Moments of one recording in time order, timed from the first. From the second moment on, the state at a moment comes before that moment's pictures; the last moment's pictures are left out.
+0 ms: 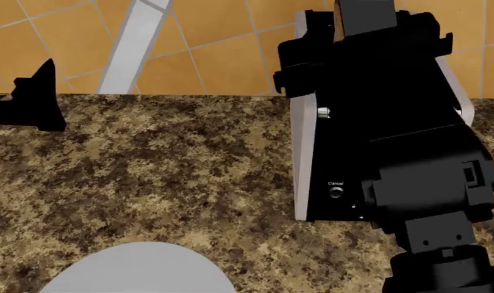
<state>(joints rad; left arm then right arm) -0.85 -0.34 0.03 0.08 -0.46 -0.83 -0.05 1.21 0.23 -0.32 0.37 0.26 0.82 0.03</state>
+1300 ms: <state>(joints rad) -0.84 -0.34 0.04 0.07 -0.47 -0.81 -0.06 1.26 0.24 -0.31 0.33 0.29 0.99 0.04</state>
